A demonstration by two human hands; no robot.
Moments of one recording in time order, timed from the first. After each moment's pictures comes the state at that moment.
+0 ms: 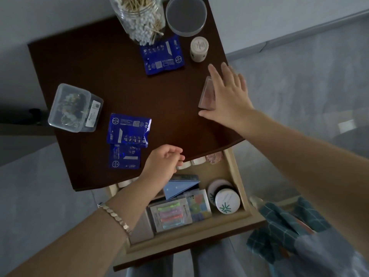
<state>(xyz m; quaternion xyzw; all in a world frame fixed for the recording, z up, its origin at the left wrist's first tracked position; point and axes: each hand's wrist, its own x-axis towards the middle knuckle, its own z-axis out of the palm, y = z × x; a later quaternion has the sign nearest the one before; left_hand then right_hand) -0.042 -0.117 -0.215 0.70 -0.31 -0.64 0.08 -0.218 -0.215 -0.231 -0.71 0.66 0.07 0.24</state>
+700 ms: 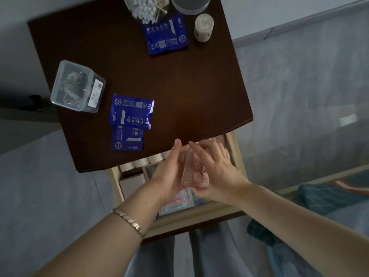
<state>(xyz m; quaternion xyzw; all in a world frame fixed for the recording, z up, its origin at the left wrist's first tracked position) -0.046 -0.064 -0.215 0.58 -0.03 -0.80 0.15 -0.188 -0.042 -0.222 -0.74 0.54 -0.03 0.39</state>
